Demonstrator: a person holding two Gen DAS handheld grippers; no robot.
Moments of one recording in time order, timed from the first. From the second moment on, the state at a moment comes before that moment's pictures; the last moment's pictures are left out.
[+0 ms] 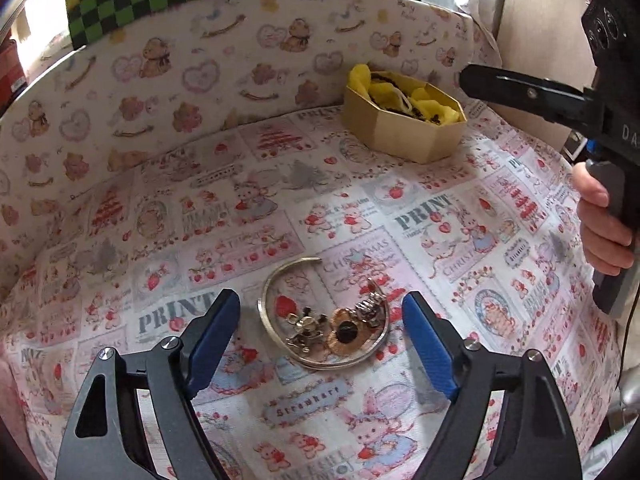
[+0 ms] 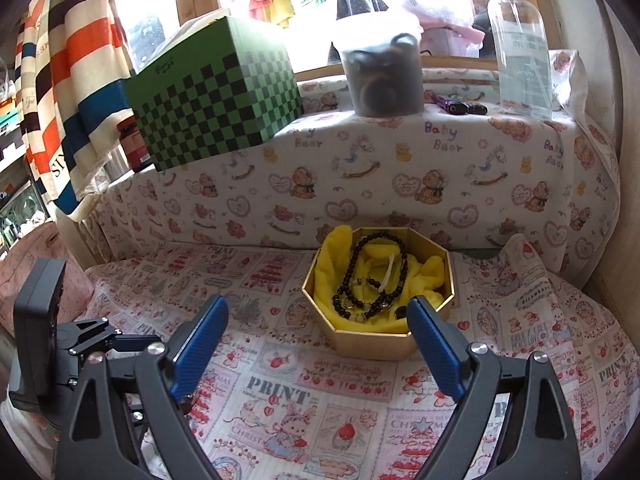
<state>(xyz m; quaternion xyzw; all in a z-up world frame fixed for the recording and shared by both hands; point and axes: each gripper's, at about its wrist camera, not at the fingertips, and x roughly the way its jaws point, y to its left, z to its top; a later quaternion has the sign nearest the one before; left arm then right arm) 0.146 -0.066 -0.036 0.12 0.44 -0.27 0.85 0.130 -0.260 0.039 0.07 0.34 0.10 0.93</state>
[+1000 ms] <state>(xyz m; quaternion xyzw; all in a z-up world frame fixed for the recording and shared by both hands) 0.132 0.022 0.034 0.00 0.25 -0.09 0.96 0.122 -0.234 0.033 0.04 0.34 0.13 0.93</state>
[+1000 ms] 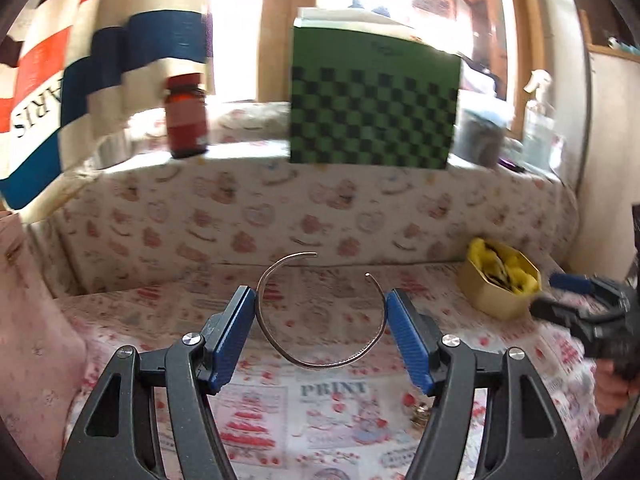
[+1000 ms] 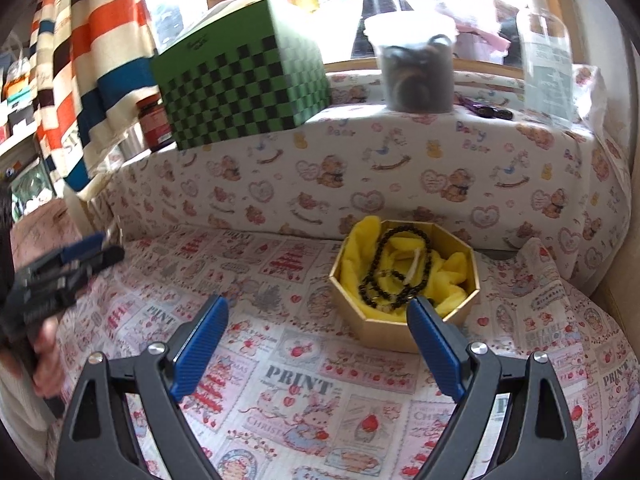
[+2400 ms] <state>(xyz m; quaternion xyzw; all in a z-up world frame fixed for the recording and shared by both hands) 0.120 0.038 0.040 -0.05 0.22 -0.03 0.97 0.131 -0.168 -0.006 0.01 0.44 0.25 0.86</state>
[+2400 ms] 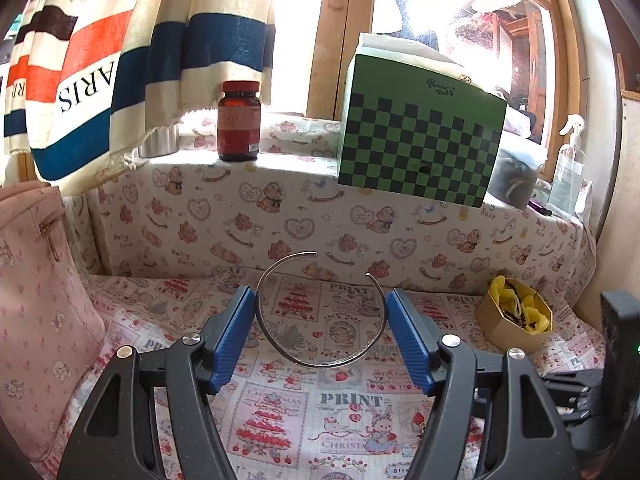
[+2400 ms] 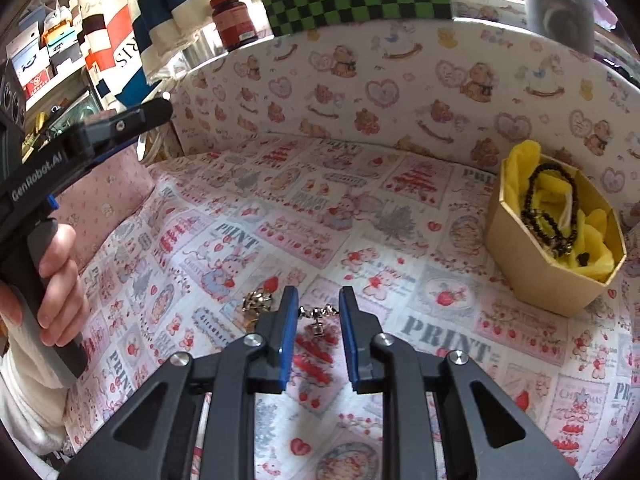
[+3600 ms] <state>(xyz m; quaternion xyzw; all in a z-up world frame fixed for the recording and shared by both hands) 0.081 -0.022 0.073 -0.01 0.16 -0.10 0.98 0.156 -0.326 0.040 0.19 0.32 0.11 0.92</state>
